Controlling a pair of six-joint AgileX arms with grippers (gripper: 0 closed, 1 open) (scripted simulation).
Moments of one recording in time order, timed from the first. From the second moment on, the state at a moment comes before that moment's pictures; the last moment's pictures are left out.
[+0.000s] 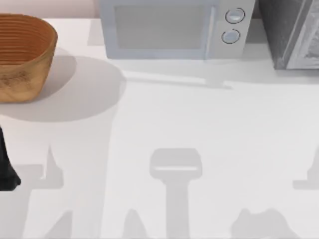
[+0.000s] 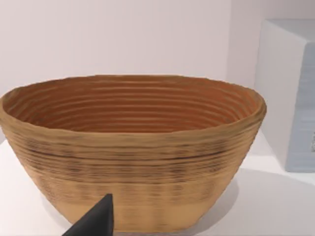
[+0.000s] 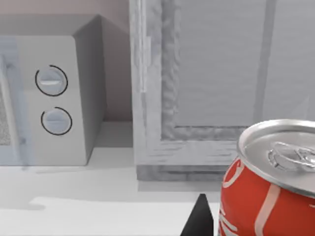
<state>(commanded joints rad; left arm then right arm) 0.00 0.00 0.00 0.00 0.00 0.00 0.00 0.01 0.00 0.00 0.00 0.00</state>
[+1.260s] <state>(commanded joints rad) 0.00 0.00 0.00 0.00 0.00 0.00 0.02 0.98 0.27 0.61 -0.32 0.05</state>
